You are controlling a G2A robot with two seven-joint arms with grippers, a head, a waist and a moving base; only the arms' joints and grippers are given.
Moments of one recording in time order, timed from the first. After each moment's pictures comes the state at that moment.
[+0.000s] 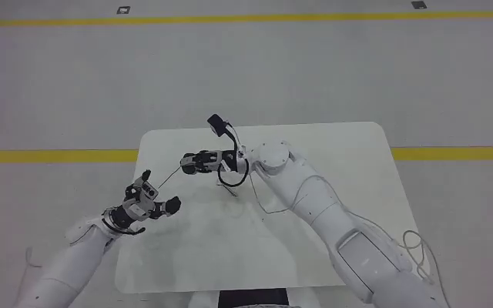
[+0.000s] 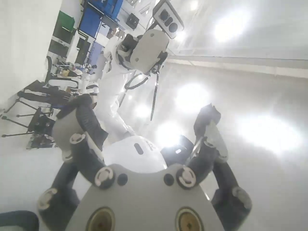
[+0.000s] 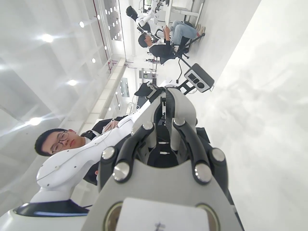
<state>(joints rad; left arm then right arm) 1.51 -0.84 -1.24 -1.25 -1.32 -0.03 -1.29 -0.75 -1.65 0.81 -0.80 0.25 -0.26 0.97</state>
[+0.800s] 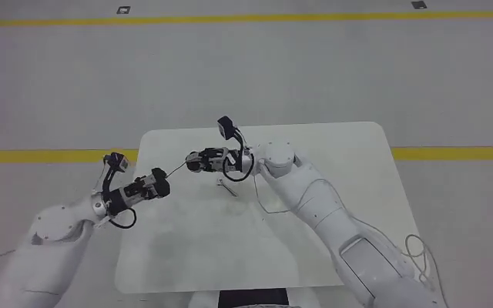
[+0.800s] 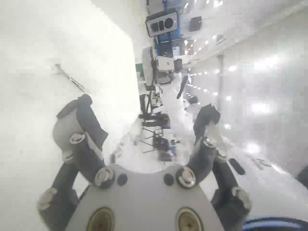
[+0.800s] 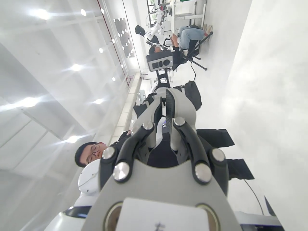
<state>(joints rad) 1.65 -0.86 -1.60 -1.63 -0.39 -0.34 -0.94 -0.81 -1.63 0.88 -0.85 0.36 -0.06 0.97</state>
